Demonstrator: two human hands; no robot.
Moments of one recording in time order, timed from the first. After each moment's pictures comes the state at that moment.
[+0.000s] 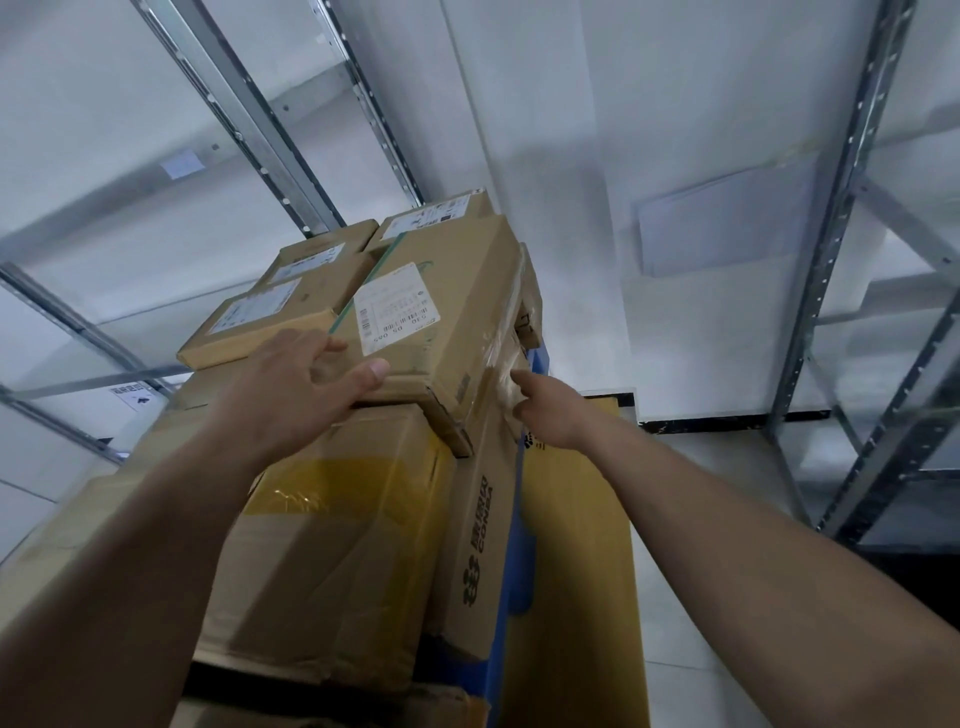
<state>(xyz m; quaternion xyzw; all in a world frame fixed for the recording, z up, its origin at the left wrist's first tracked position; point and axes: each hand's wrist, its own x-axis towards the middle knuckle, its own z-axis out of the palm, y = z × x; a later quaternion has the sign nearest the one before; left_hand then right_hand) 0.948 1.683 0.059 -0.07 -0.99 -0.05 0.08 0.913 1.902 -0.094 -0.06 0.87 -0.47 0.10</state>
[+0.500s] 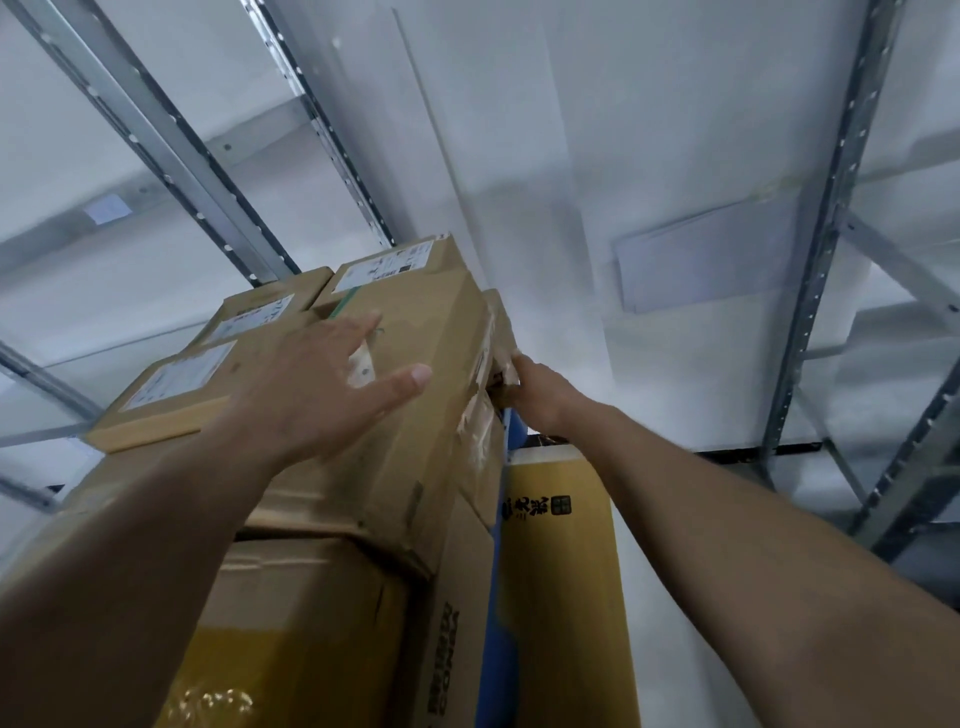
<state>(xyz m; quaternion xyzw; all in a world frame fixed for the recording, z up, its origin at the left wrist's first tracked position) 0.859 1.748 0.058 -0.15 -0.98 -0.02 0.08 0.801 1.942 -0.094 -0.03 0.89 -0.45 0.06</state>
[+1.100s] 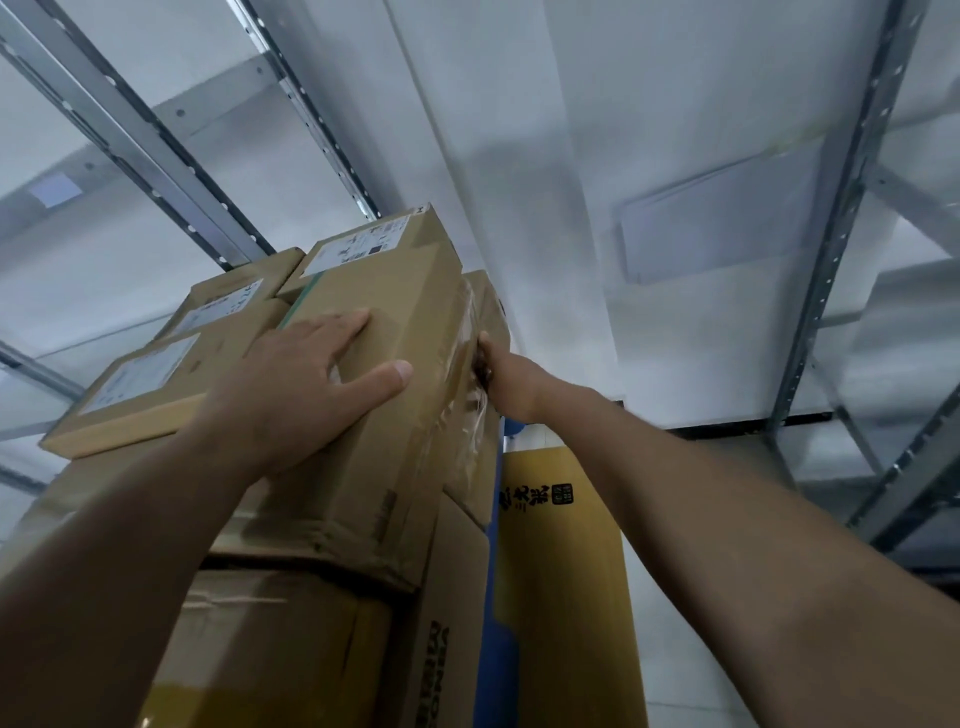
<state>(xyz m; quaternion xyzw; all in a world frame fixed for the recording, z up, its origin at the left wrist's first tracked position) 0.841 1.752 0.048 -0.15 -0.99 0.00 0.02 0.778 1.931 -0.108 -0.10 0.88 -0.45 0.08</state>
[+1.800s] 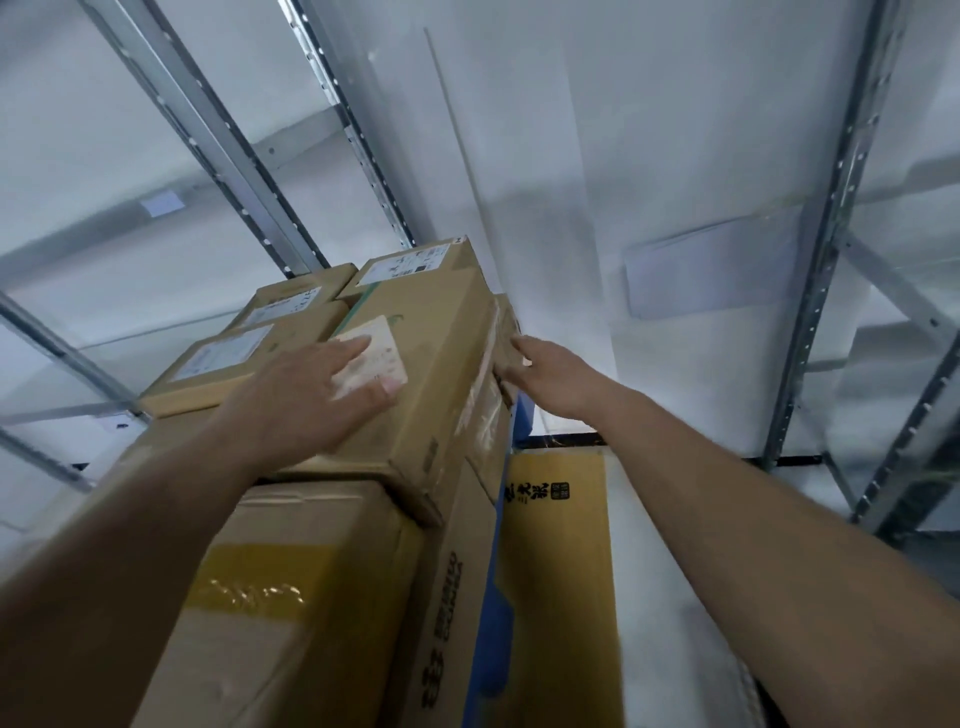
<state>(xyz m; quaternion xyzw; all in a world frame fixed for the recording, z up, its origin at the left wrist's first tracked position) 0.905 1.722 0.072 -0.10 -0.99 -0.02 0.02 0.856 1.953 -0.043 -0.08 0.85 -0.52 0.03</state>
